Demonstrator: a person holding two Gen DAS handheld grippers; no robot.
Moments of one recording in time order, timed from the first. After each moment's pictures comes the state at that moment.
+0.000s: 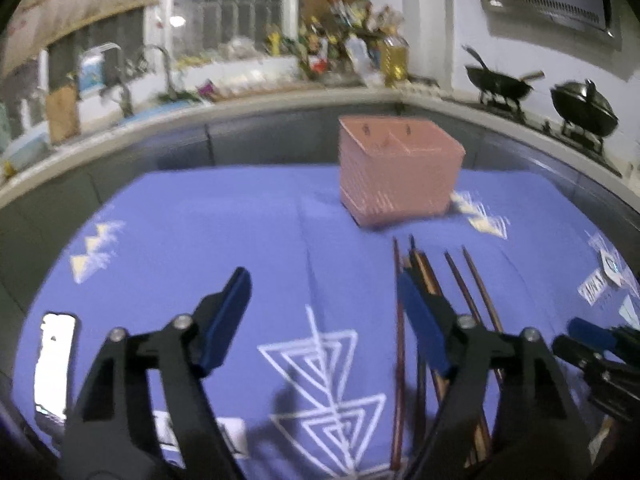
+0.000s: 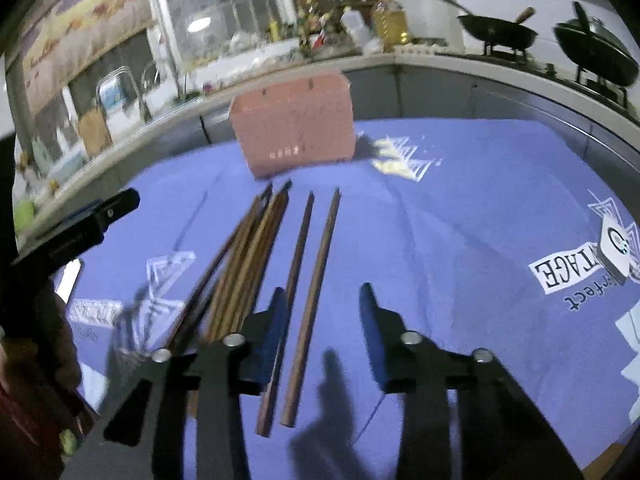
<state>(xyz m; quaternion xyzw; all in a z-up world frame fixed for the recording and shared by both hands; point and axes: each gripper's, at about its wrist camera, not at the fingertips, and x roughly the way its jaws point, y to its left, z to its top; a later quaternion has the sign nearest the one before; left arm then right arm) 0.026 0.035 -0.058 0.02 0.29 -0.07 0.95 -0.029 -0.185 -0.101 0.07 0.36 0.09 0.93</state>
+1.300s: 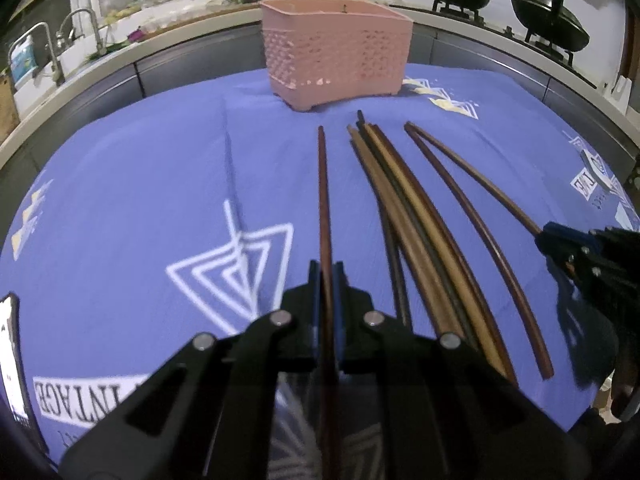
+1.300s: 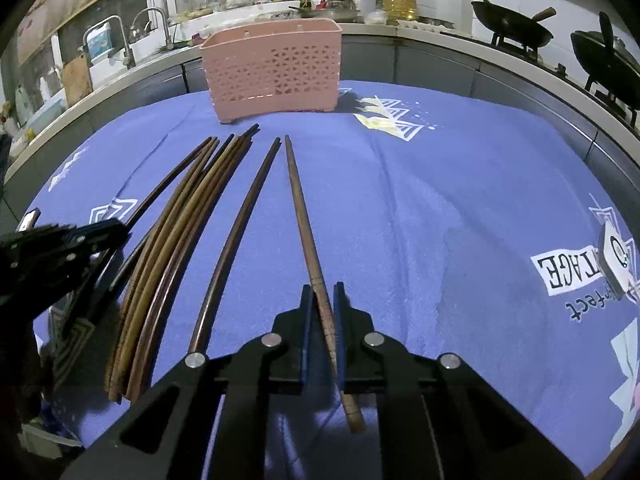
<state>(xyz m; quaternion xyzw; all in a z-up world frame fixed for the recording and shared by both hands) 0.031 0.006 -0.128 0.07 0.40 -0.13 0.90 -0.007 -0.193 -0.135 0.00 0.41 0.06 0.91</state>
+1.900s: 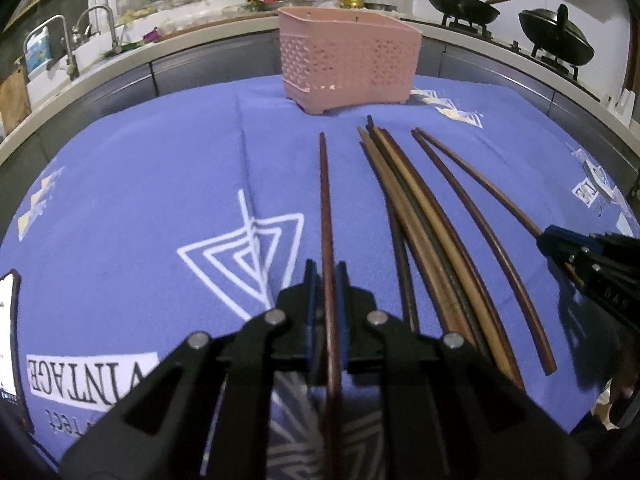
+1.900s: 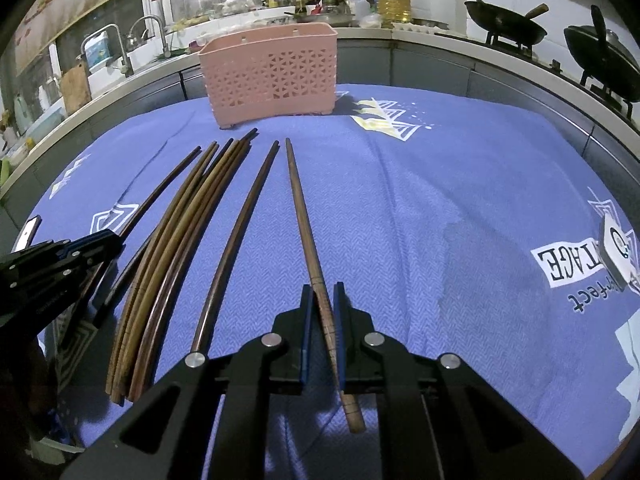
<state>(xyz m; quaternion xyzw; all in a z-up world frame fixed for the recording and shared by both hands) 0.022 0.012 -0.130 0.05 0.38 -0.12 0.92 -0.011 -0.191 -0.138 0.01 0.40 0.06 0.92</state>
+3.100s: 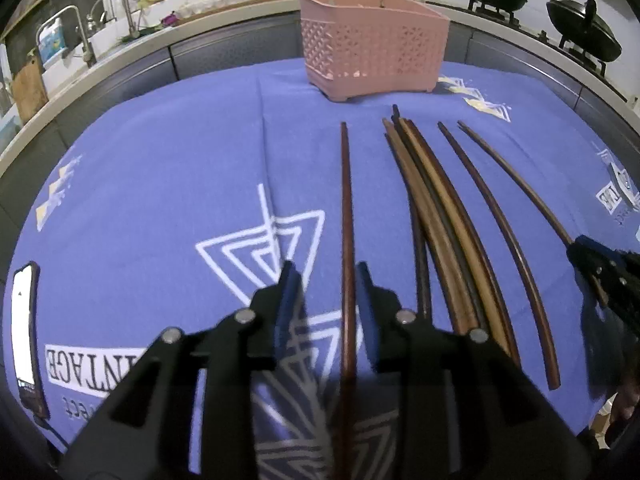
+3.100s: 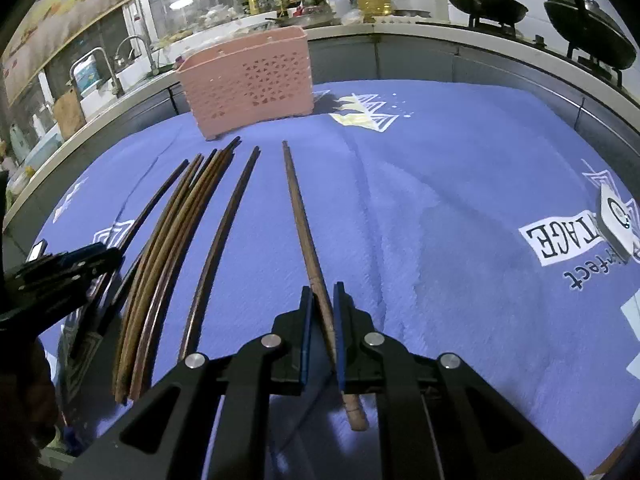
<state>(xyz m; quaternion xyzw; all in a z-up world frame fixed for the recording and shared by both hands) 0.032 0.007 -0.126 0.06 0.42 -0.07 0.90 -0.016 -0.209 -0.138 0.06 0.40 0.06 0.91</state>
